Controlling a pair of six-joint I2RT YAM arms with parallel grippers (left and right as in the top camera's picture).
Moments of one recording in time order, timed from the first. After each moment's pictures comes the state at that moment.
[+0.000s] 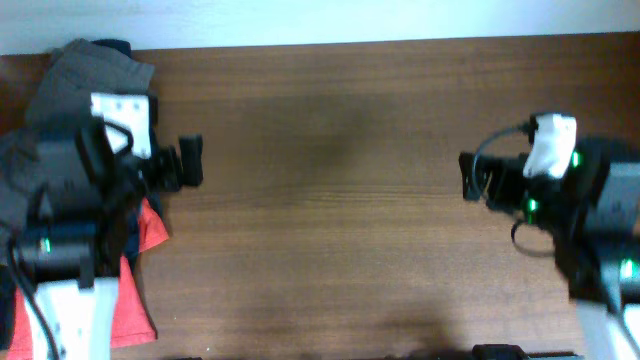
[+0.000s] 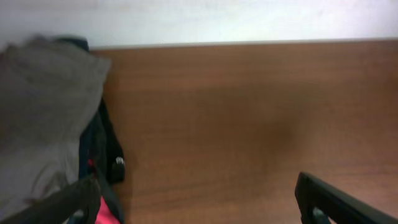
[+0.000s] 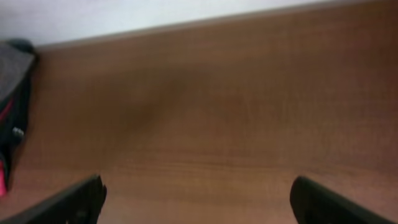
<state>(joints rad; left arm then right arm) 0.05 1.18 1.40 -0.86 0.17 0.03 -0.06 1.04 1.29 -0.94 -0.23 0.11</state>
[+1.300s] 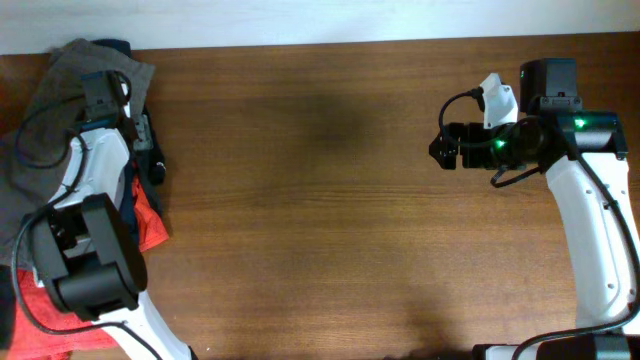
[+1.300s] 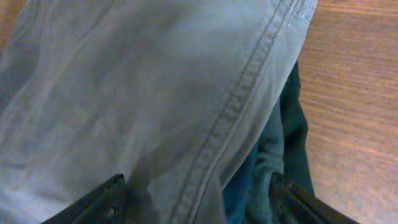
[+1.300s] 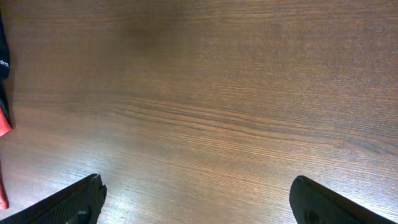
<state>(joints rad) 0.24 2.04 1.52 -0.44 -0.32 0.14 -0.06 1.53 1.53 -1.15 -0.36 -0.01</state>
